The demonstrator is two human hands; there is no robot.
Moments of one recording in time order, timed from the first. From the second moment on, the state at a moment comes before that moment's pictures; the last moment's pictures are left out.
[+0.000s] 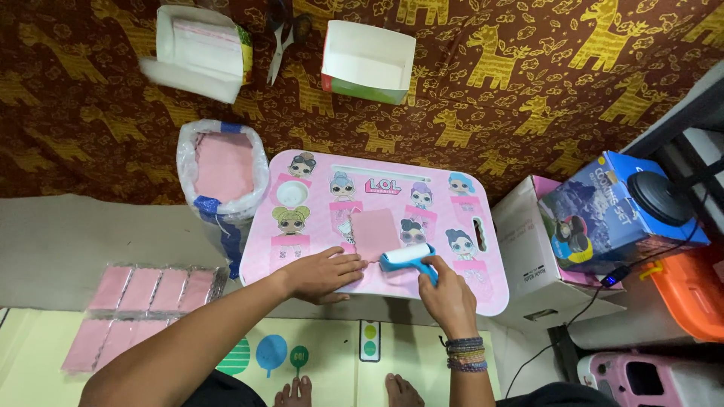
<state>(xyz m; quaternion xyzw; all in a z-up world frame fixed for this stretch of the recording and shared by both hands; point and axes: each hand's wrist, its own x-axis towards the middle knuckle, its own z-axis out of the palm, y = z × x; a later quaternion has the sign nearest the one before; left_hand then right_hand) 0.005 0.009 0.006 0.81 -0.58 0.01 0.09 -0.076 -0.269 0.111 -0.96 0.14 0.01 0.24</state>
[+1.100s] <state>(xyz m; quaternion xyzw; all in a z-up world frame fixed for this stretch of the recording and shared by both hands) 0.004 0.034 0.030 0.78 -0.56 0.12 0.23 0.022 -0.213 0.046 -0.93 -0.05 -0.06 0.35</state>
